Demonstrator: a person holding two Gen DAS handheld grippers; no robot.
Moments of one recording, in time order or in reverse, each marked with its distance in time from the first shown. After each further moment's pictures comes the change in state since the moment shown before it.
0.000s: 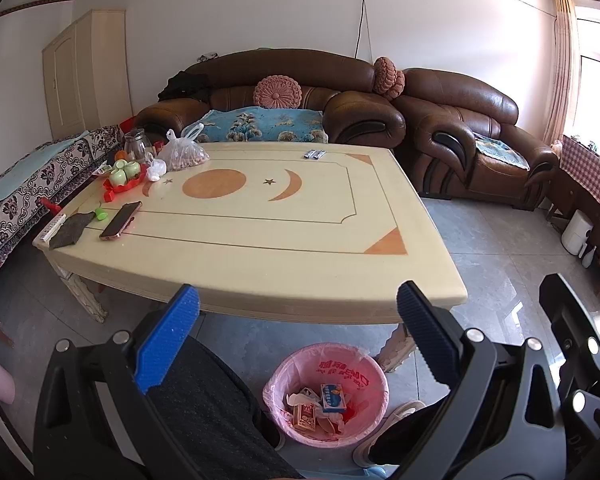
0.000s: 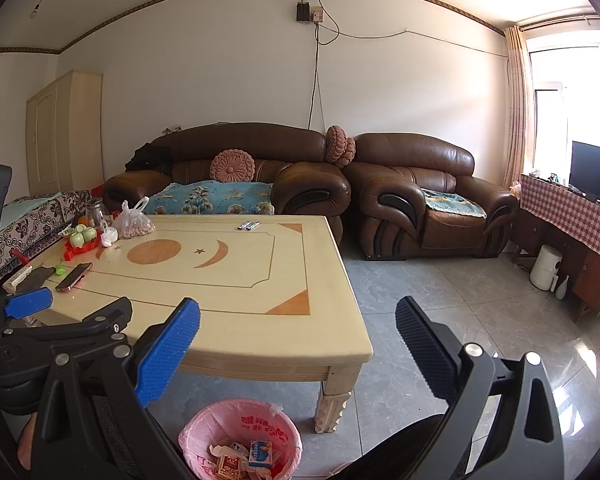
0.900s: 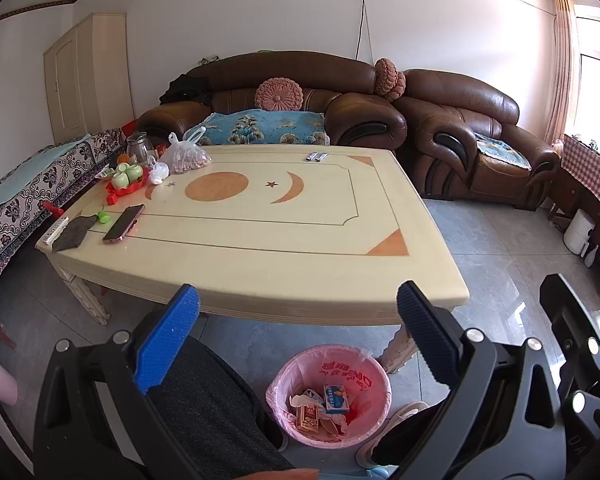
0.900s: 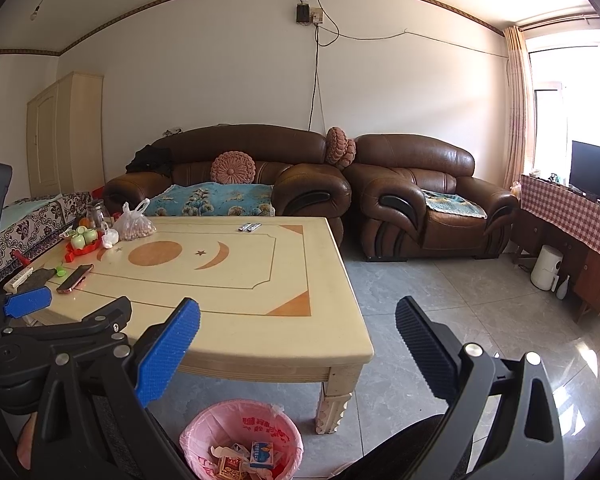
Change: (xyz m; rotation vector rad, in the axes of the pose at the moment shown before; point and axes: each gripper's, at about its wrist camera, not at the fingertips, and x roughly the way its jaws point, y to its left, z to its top) left arm -0.003 0.000 -0.002 0.006 -0.011 0.006; right arm -0.001 0.002 0.001 0.000 0.000 0.003
